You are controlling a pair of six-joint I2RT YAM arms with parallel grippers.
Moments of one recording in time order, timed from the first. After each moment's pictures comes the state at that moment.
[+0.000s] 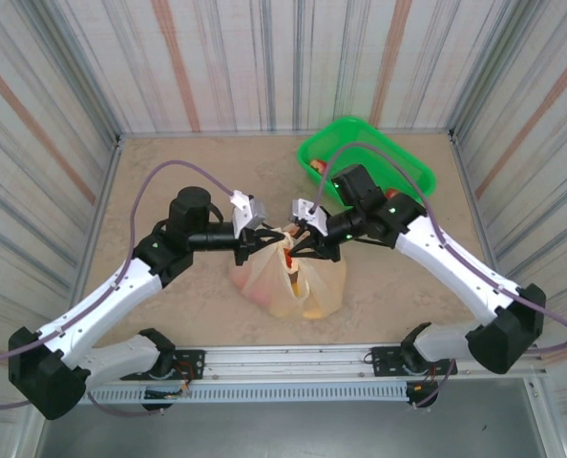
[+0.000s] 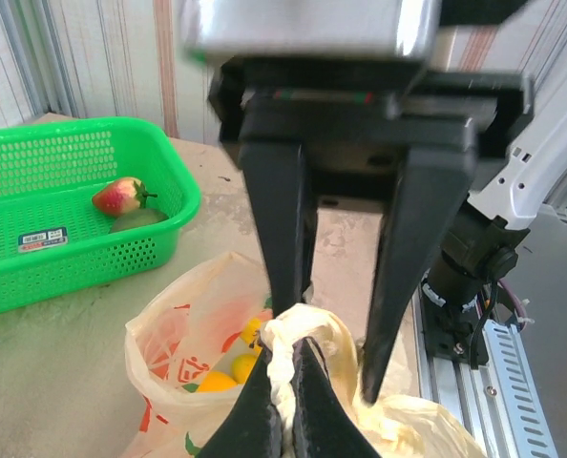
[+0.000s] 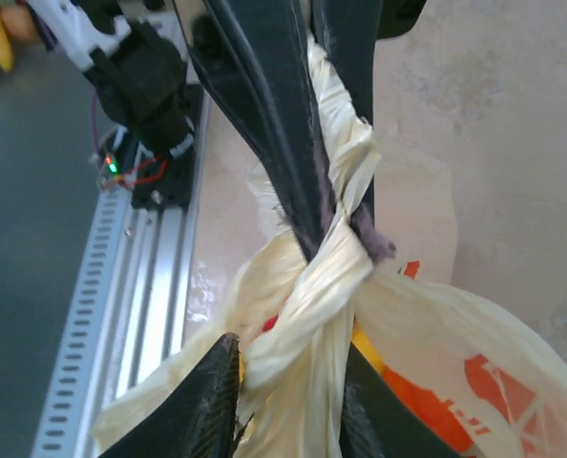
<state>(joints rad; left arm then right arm) -0.63 1.06 0.89 -0.17 0.74 0.14 0.67 1.29 1.26 -0.83 -0.75 -0.53</state>
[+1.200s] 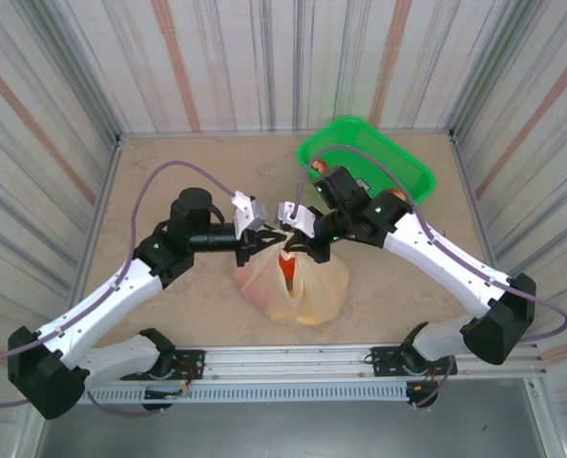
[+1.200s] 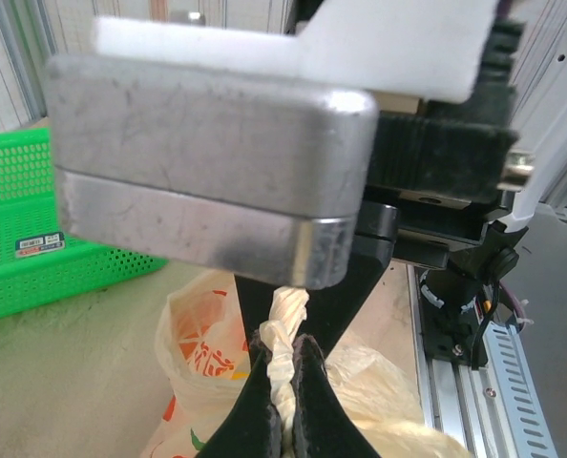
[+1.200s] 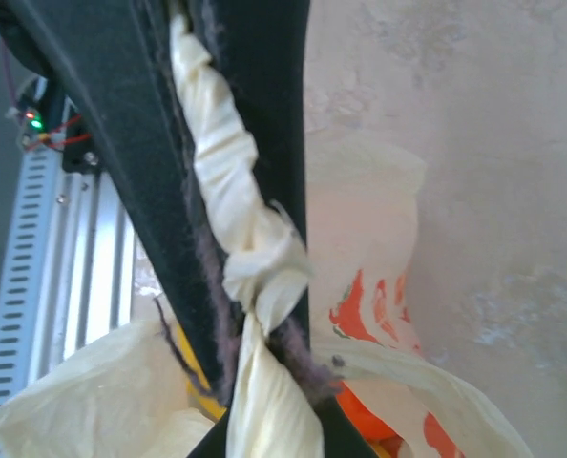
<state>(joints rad) -0.65 1.06 0.89 -0.16 0.72 0.14 0.77 1.36 1.33 -0.86 -0.49 -0.53</state>
